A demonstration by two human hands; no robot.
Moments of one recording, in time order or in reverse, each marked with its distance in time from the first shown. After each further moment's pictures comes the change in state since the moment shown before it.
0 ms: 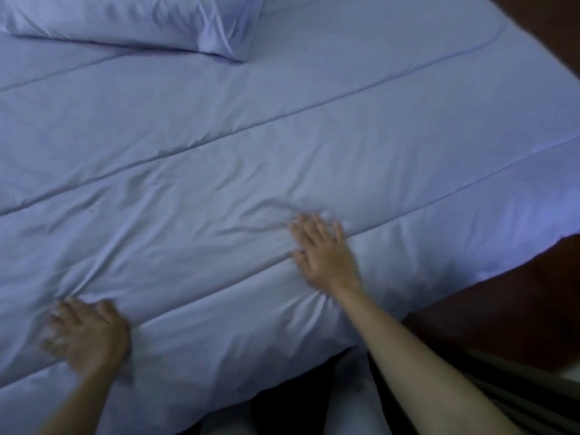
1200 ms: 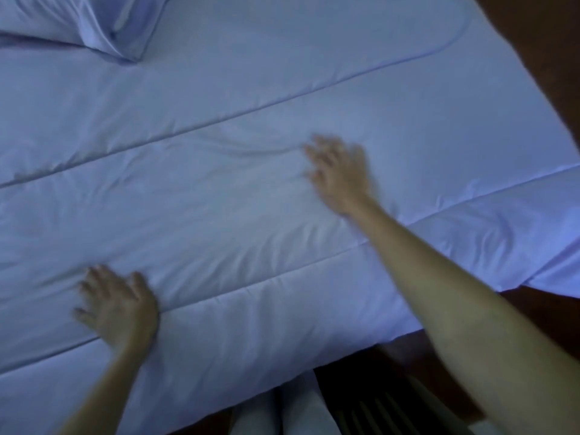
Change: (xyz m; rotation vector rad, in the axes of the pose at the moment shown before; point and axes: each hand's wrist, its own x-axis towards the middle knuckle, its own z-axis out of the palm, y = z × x) left_hand -0.111 0.262 0.129 0.001 -0.009 -0.029; right_hand 0.146 0.321 -0.098 -0.065 -0.159 0.090
